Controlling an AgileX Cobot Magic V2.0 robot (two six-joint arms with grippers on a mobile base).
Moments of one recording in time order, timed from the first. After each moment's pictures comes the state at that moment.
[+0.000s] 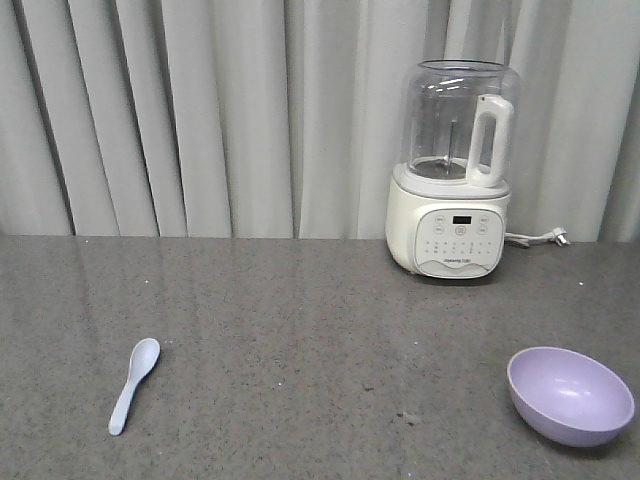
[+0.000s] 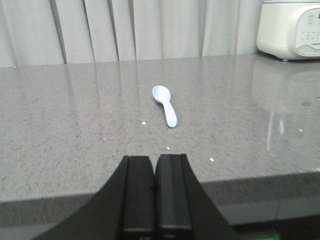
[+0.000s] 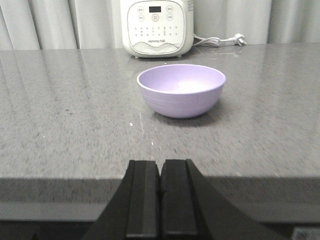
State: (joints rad) left arm -0.12 -0.01 0.03 0.02 0.15 -0.03; right arm 0.02 -0.01 0.03 0.01 0.21 0.03
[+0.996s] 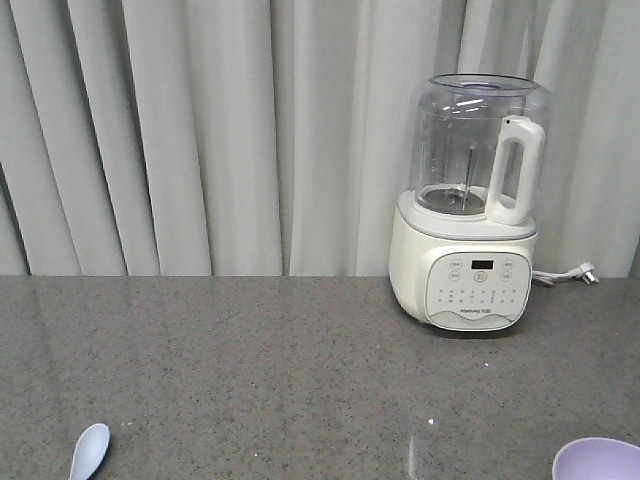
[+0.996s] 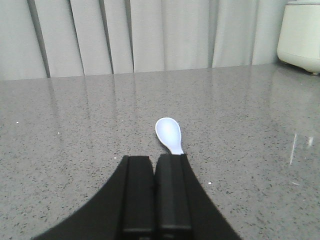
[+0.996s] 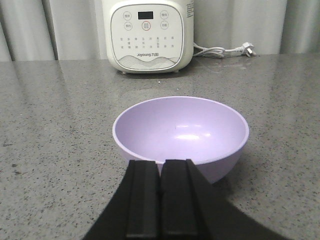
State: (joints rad) left arm -0.12 -0.01 0.03 0.02 0.15 -0.03; right arm 0.02 -0.01 0.03 0.01 0.21 0.03
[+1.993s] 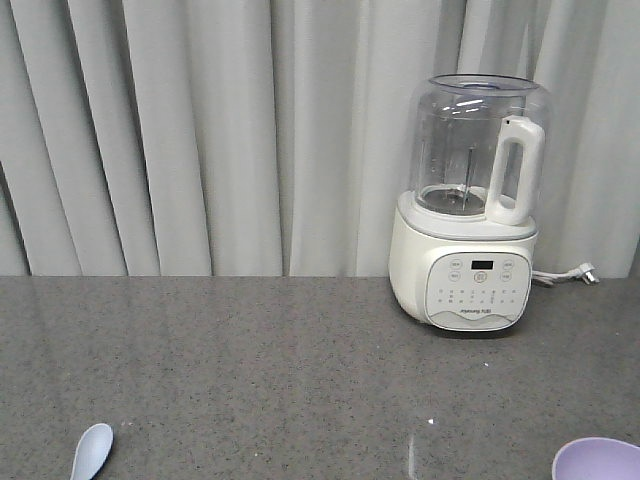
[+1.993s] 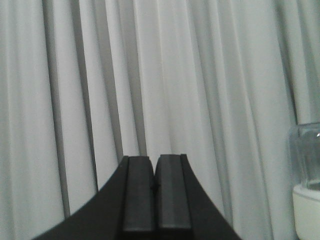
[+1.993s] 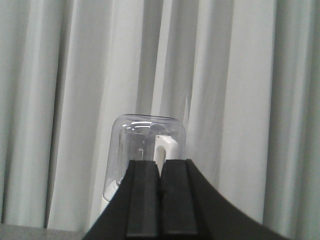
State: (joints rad) left arm -0.12 0.40 -0.66 -0.03 0.01 0.10; right arm 0.02 0.47 -0.63 -0.03 -0.01 -0.06
